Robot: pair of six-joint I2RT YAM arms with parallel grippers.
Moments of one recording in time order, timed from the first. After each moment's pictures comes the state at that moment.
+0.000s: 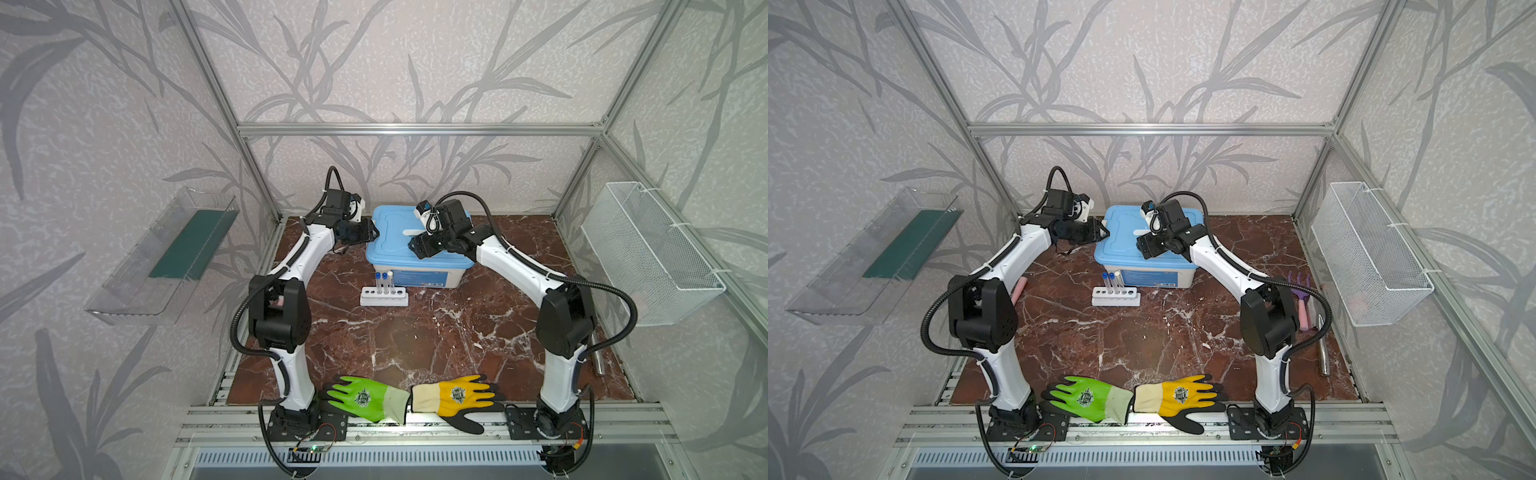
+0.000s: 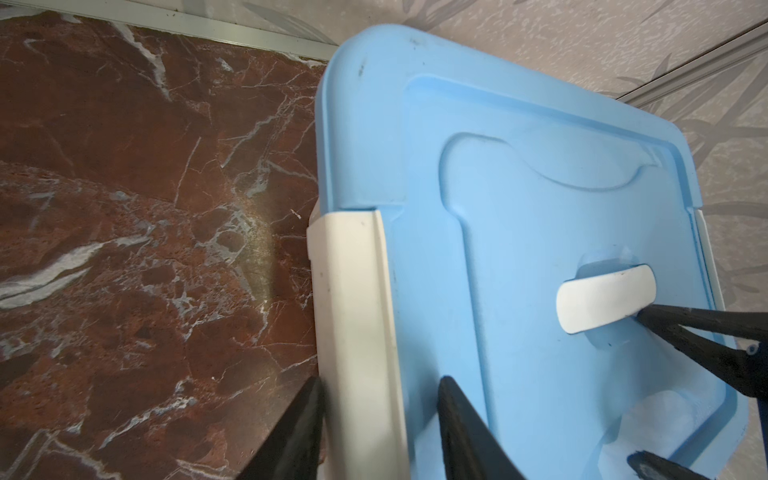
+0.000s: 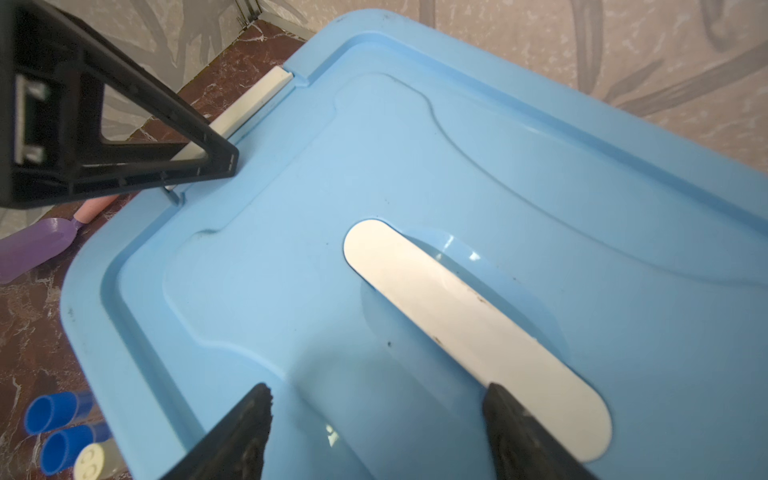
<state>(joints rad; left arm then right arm) -0.16 1.91 1.70 -0.65 0.39 -0.25 0.55 1.95 1.73 -0.48 -0.18 0.06</state>
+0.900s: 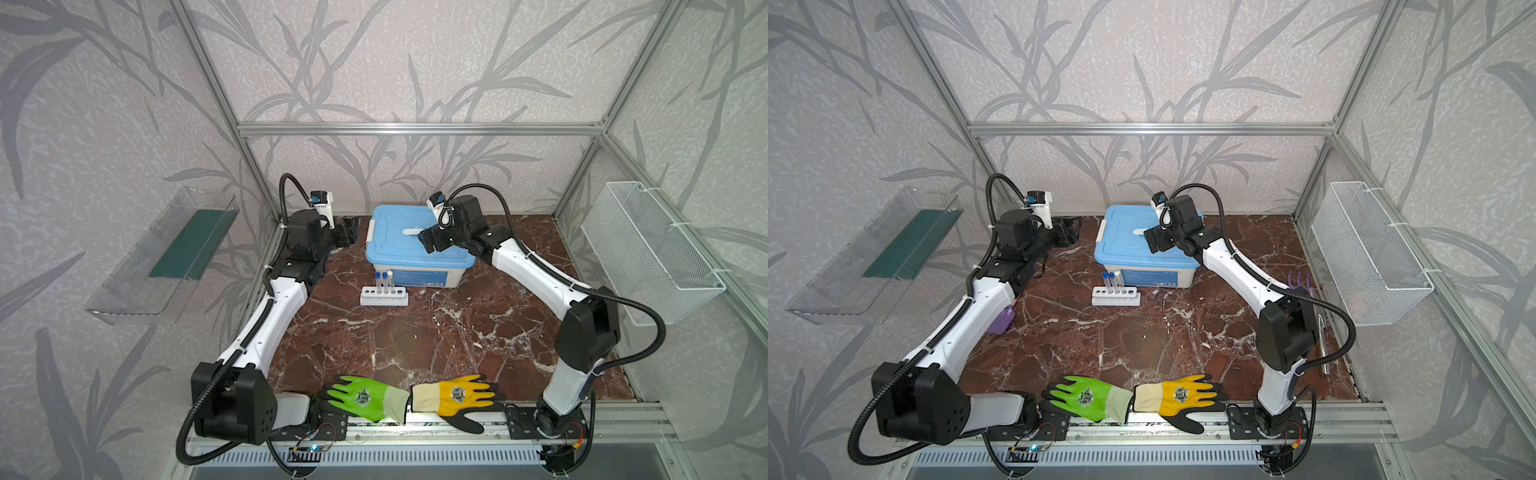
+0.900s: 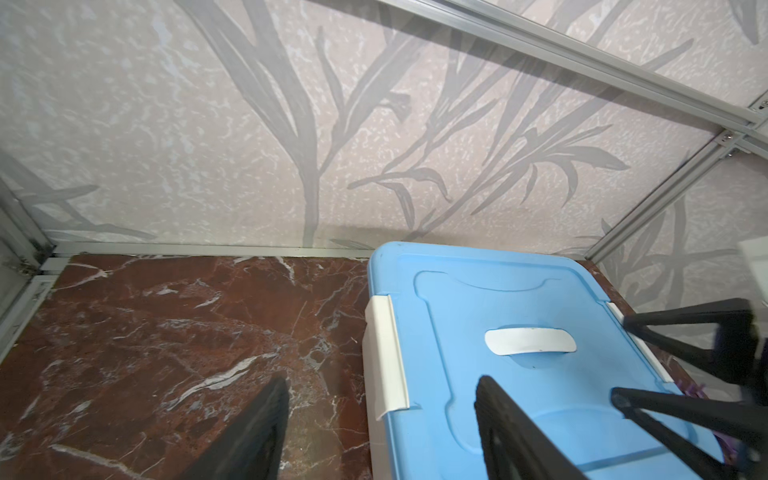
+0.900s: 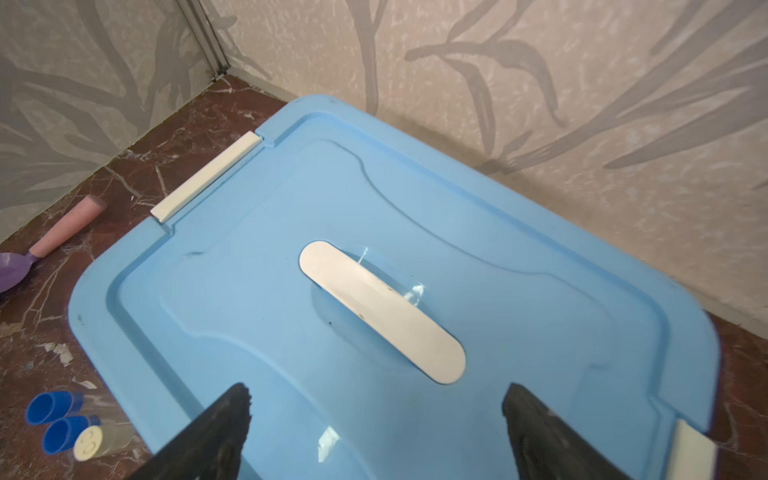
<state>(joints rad) -0.12 1.30 1.08 -0.04 0.14 -0.23 0.54 1.76 1.60 -0.40 -0.03 -0.01</state>
